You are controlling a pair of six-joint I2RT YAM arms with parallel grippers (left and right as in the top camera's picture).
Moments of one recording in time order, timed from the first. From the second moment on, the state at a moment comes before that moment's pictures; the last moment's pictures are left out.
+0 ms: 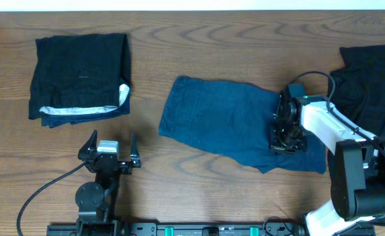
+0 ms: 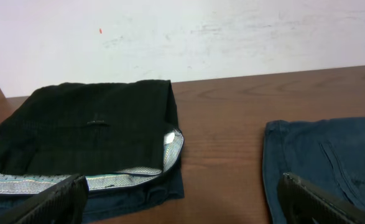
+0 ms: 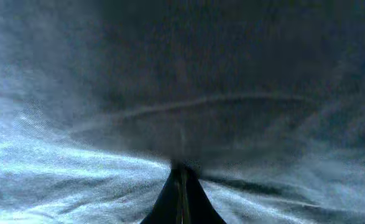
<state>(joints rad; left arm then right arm) -0.02 0.01 0.02 -0.11 0.05 0.07 0.11 1.76 0.95 -0.91 -0.11 0.22</state>
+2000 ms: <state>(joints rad) -0.02 0.01 0.02 -0.11 0.05 0.07 0.28 1.69 1.09 -0.83 -0.14 0.30</state>
